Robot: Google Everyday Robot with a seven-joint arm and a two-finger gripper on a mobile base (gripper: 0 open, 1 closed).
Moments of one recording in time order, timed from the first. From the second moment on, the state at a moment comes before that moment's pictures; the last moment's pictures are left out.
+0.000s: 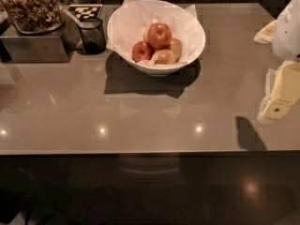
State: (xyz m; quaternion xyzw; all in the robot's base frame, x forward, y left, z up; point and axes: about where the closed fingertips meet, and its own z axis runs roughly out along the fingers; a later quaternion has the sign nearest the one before) arm 0.438 -0.217 0.976 -0.60 0.78 -0.03 0.16
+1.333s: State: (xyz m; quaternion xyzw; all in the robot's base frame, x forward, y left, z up) arm 0.528 -0.230 1.009 -0.54 0.76 0.05 0.36
